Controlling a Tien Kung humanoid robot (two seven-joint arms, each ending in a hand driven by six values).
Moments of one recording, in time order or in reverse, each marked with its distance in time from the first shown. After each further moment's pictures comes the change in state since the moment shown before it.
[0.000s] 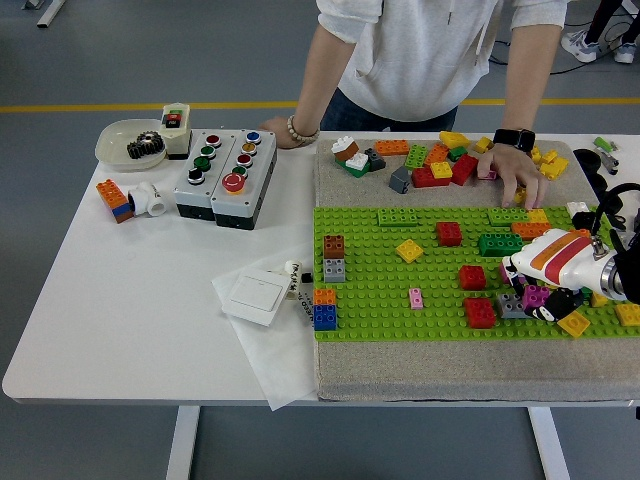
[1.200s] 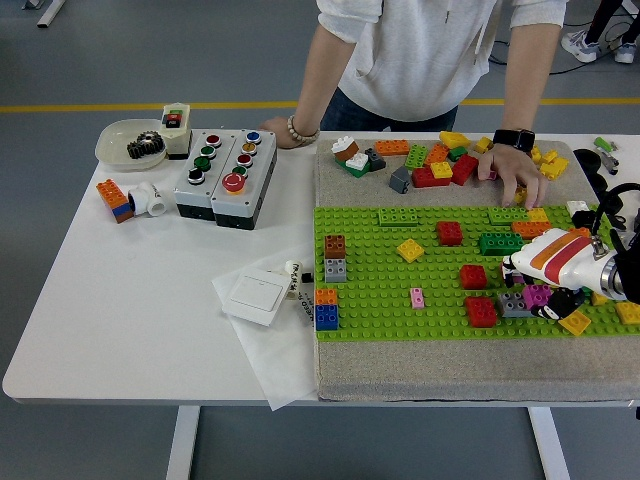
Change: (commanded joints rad) left arm 0.000 0.000 0.006 -0.001 -0.011 0.001 -0.002; right arm -0.012 0.007 0.014 -0.010 -0.004 -0.002 0.004
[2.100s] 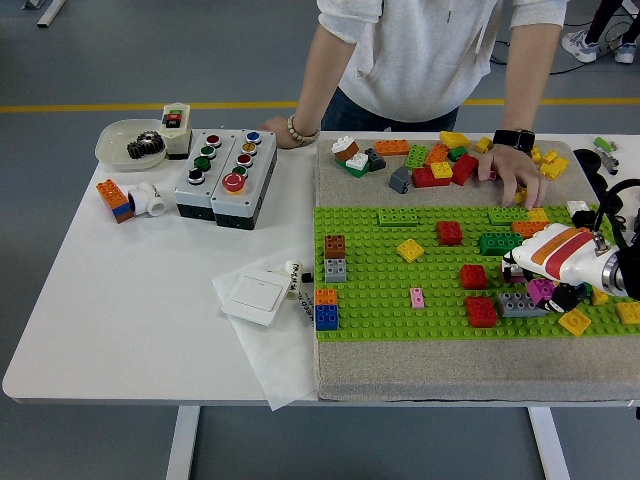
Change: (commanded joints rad) left arm 0.002 0.000 -0.001 -0.001 0.005 -0.001 0.001; right arm -0.003 -0.001 0.014 0.004 0.000 -0.009 -0.002
